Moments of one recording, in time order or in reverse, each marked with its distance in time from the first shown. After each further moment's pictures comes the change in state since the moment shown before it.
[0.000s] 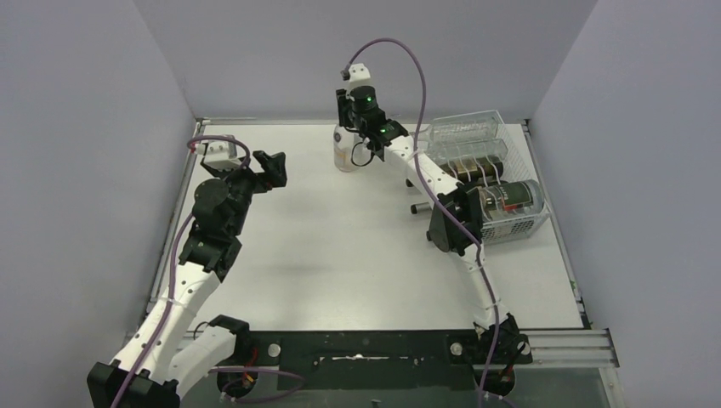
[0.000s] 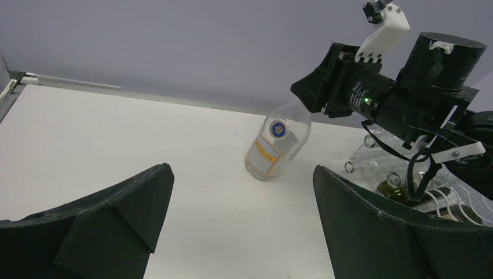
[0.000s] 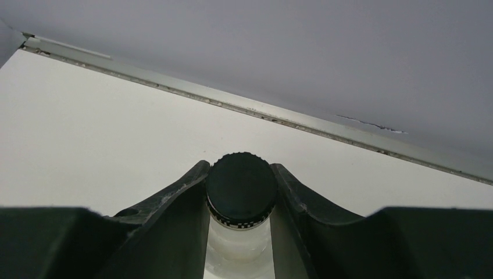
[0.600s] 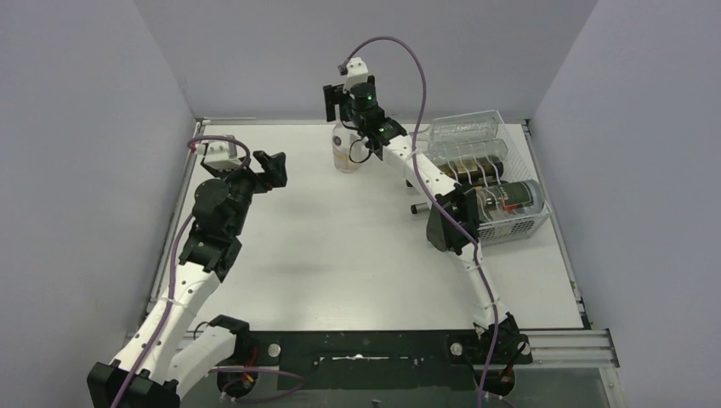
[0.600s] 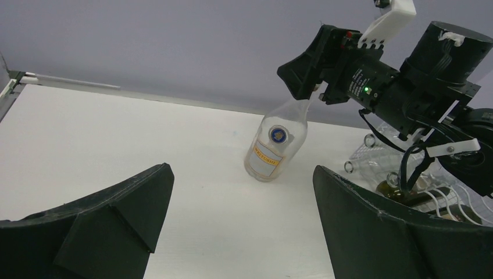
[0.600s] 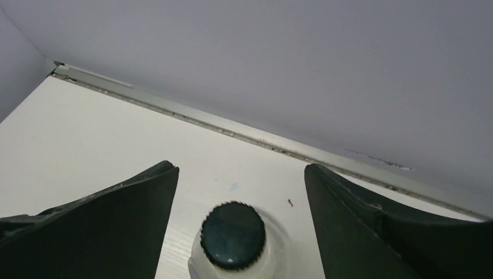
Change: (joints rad) left arm 0.000 0.000 -0.001 0.000 0.000 -0.001; right arm 0.002 0.060 0.063 0.074 -0.043 -0.021
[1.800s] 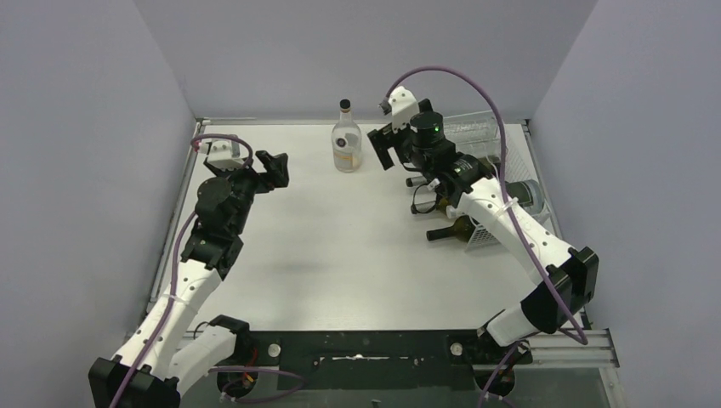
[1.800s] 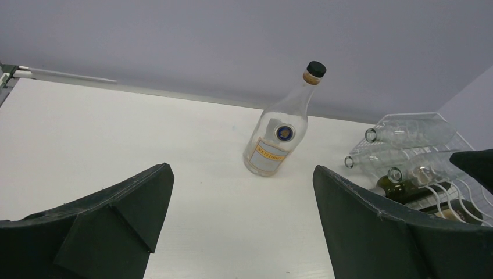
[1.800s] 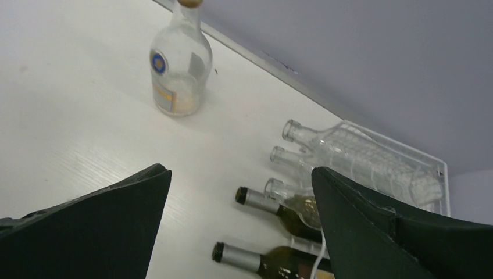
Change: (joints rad) left arm -0.002 0.019 0.000 0.000 0.008 -0.004; right arm 0.023 -0.945 -0.915 -0.131 0.018 -0.286
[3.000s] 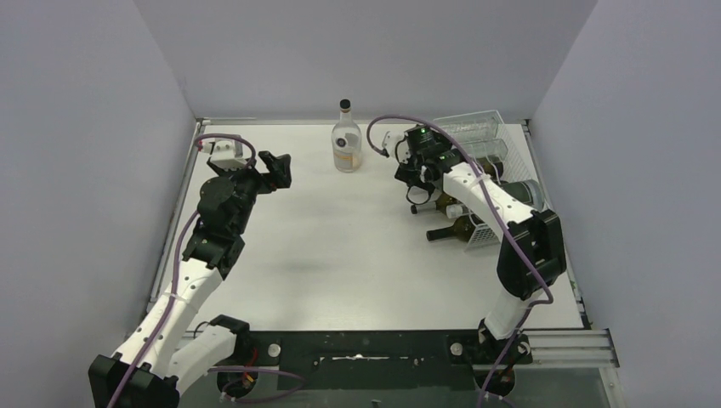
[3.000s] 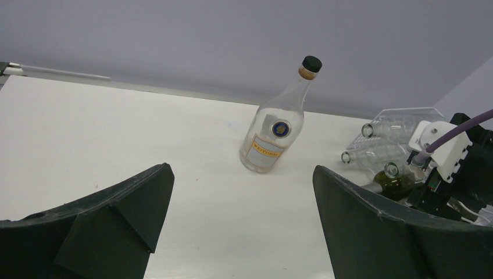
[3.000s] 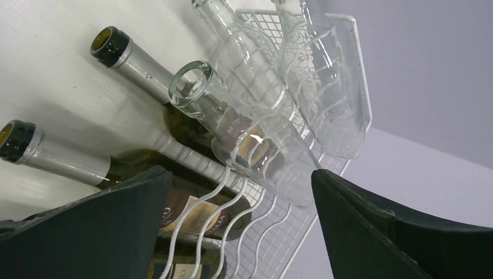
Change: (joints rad) left arm -0.013 0.010 0.000 -0.001 0.003 -0.003; right arm -0.137 0.227 -0.043 -0.252 0.210 -0.642
